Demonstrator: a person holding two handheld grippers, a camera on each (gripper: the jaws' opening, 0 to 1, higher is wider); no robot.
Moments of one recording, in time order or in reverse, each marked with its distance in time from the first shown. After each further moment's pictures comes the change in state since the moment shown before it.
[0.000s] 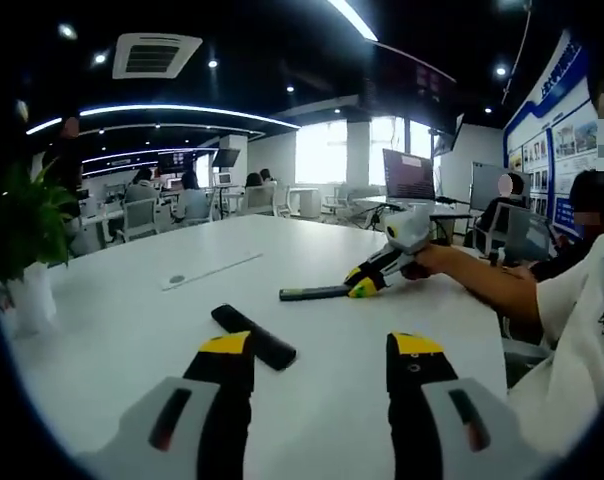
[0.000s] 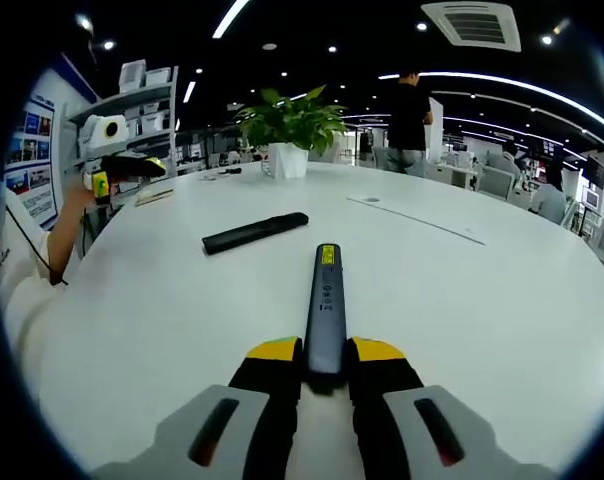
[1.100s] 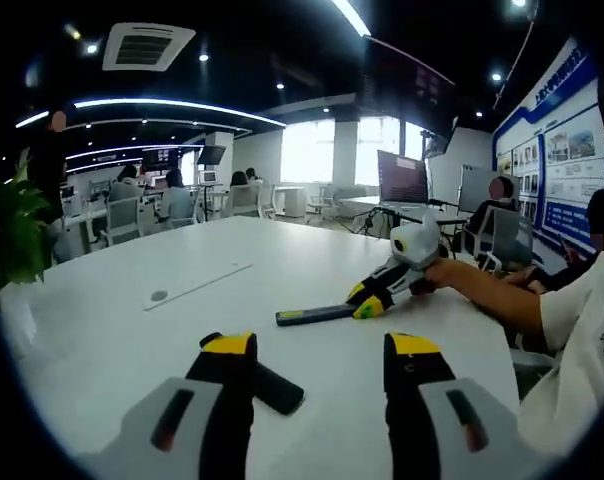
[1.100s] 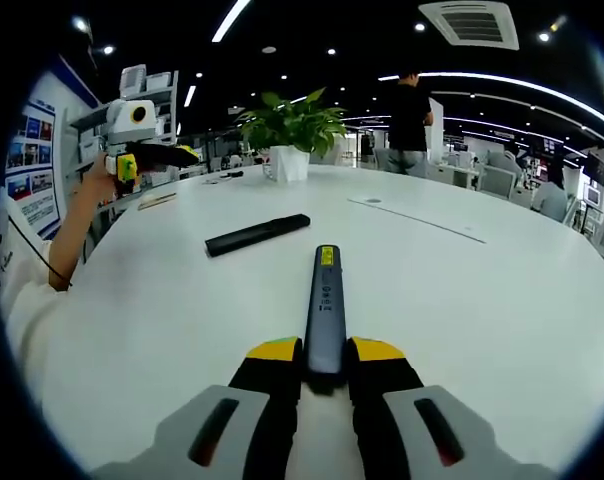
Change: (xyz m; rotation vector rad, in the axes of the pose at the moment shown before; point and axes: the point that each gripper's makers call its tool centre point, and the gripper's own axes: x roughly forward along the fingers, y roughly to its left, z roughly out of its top) left arm 0.049 0.011 0.027 0.048 0.012 -0.067; right arm -0.003 0.006 0.000 0.012 -0.012 0.014
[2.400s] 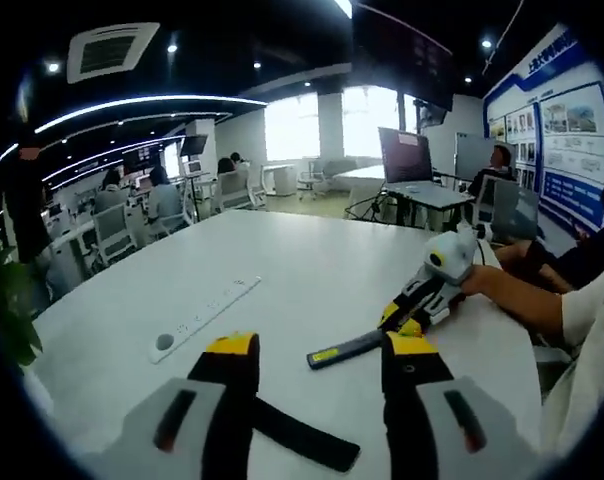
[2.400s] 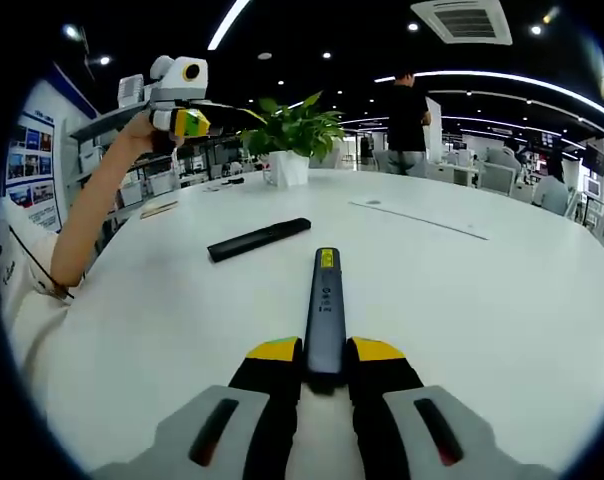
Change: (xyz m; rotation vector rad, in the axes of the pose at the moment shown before) left arm 0.063 0.046 0.063 0.022 0.060 0.011; right arm 0.000 -0.001 0.000 0.035 -0.019 0.014
